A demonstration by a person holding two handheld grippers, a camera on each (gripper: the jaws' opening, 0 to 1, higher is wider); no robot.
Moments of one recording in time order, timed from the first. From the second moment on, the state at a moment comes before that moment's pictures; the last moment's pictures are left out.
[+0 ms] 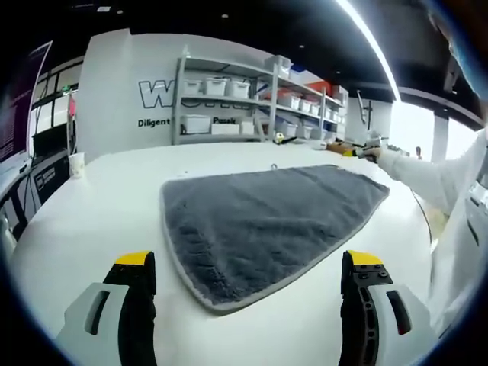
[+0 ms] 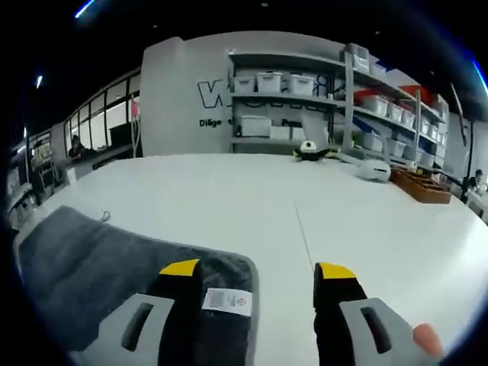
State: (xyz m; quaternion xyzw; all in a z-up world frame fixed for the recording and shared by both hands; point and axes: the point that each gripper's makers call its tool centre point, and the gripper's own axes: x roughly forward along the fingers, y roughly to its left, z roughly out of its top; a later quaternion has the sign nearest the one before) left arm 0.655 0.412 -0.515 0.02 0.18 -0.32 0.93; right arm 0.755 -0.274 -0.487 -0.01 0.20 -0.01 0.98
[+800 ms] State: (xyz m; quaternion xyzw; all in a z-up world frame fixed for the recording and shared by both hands) left arm 0.653 0.408 -0.517 0.01 0.18 -0.35 0.92; right arm 0.600 -0.101 -0.465 -0.04 0.17 0.12 0.98
